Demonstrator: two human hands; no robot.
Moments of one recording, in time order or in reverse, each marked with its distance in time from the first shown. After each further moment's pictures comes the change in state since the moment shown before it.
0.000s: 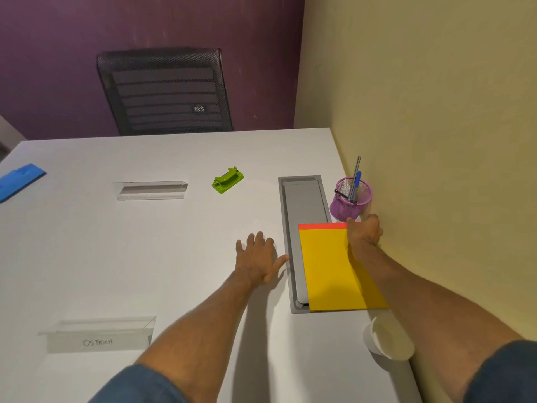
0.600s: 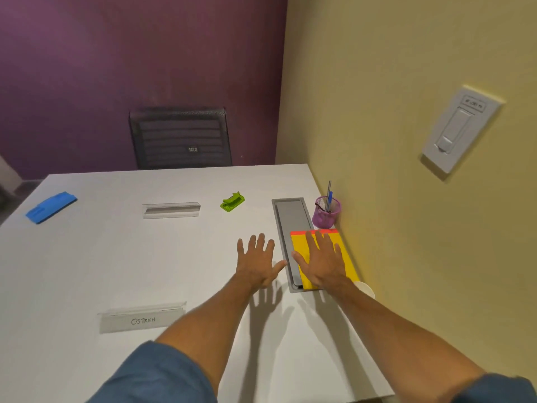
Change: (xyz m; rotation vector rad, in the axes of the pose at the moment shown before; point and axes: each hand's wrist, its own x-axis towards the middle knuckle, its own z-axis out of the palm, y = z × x) left_hand -0.143 -0.007 -0.059 0.063 0.173 0.118; right_hand -0.218 -0.008 -0.081 -0.787 -0.189 -0.695
